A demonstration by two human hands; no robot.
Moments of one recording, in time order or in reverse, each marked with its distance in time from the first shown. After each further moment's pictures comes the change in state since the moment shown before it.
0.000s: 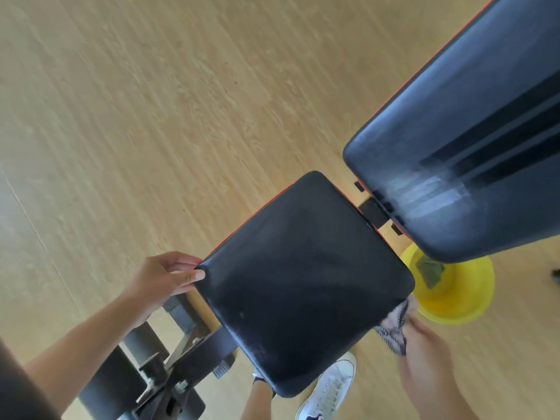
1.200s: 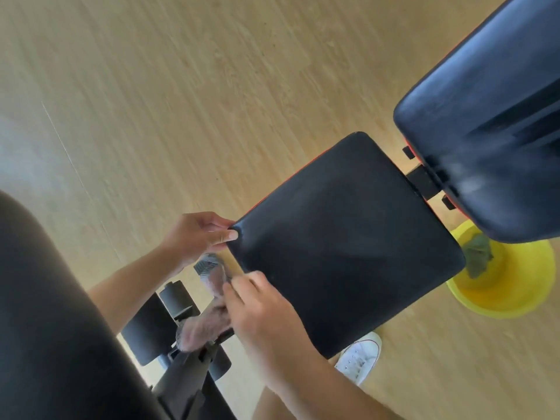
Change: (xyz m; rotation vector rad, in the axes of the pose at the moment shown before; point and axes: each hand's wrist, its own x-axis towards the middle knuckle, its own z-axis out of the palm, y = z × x) left_hand -0.006 0.004 -0.002 0.024 0.008 0.012; right_hand -0.147 -0.010 0.174 -0.955 -0.511 -1.506
